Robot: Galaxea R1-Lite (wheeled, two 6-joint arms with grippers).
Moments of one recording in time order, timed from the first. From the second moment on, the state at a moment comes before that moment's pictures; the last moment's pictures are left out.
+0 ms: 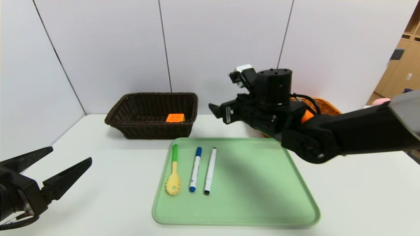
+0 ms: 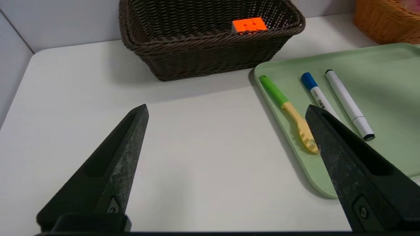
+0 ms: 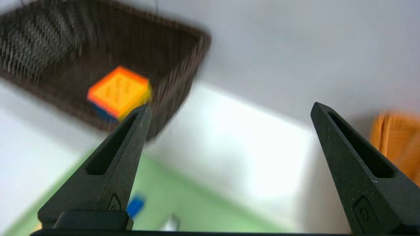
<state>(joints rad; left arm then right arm) -0.10 0.92 -0.34 -0.45 -0.17 0.00 0.64 1.99 -1.26 -0.58 -0.18 -0.04</state>
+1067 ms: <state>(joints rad) -0.51 1.49 -0.53 -0.85 0.08 -0.08 0.72 1.69 -0.69 -0.65 -0.31 0.11</state>
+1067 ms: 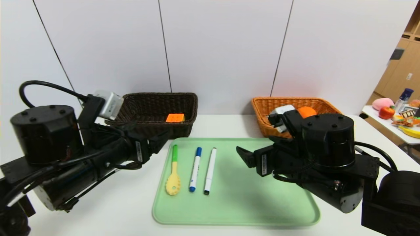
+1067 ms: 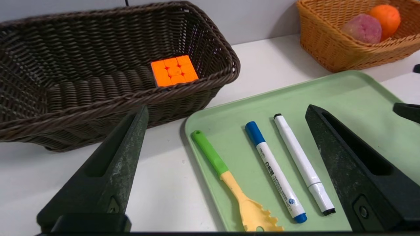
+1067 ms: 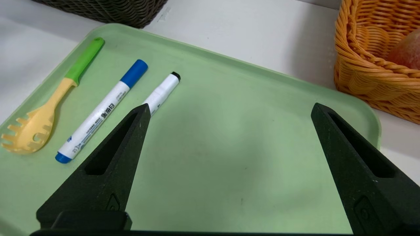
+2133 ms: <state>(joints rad) -0.68 1.84 -0.61 -0.86 0.25 -0.14 0.71 1.68 -0.64 -0.66 -0.31 0.12</state>
